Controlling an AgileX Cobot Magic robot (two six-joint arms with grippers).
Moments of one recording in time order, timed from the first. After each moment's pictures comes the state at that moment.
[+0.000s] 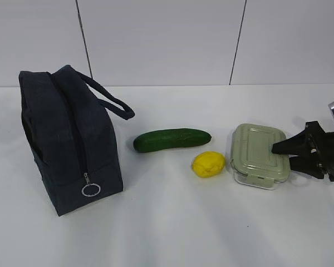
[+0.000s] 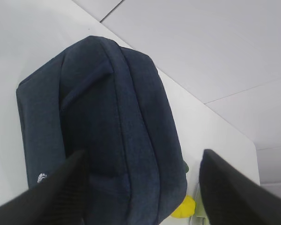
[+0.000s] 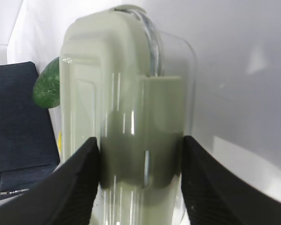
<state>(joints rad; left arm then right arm) -0.02 1.04 -0.76 -0.77 0.45 -0.07 -0.38 2.08 -0.96 1.46 0.98 -1.23</state>
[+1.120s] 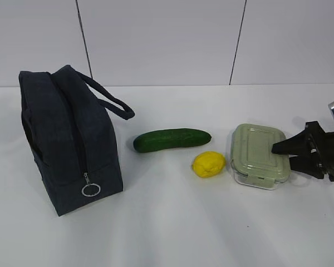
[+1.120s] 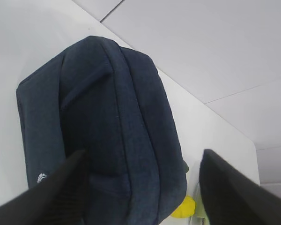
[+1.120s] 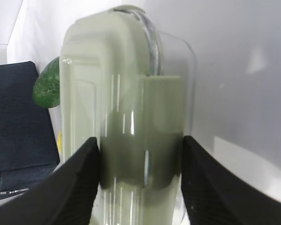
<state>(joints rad) -0.02 1.04 -0.76 -0.77 0.45 -0.07 -0.38 2.08 -0.96 1.46 0.98 -1.23</state>
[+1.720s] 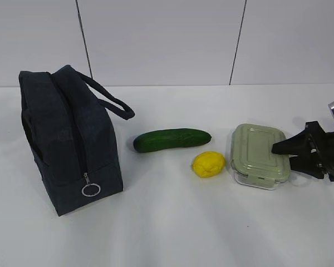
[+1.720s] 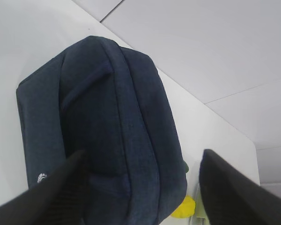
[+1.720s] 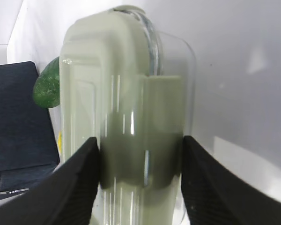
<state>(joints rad) -0.02 1.04 -0.76 -0.77 0.45 -0.07 -0.38 2.08 -0.96 1.46 0.98 -1.23</state>
